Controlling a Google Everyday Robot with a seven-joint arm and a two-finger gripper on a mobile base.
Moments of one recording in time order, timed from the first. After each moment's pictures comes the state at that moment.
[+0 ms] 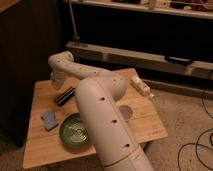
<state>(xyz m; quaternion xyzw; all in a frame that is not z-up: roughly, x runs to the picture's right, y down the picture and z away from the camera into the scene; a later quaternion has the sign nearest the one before) -0.319 -0.008 0.950 -0.33 -0.07 0.34 0.88</state>
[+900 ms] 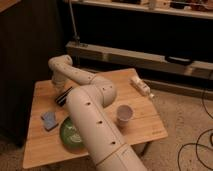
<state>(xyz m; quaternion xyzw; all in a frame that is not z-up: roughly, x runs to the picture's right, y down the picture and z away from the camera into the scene) -0.313 0.010 0.976 -0.37 -0.05 0.32 0.87</state>
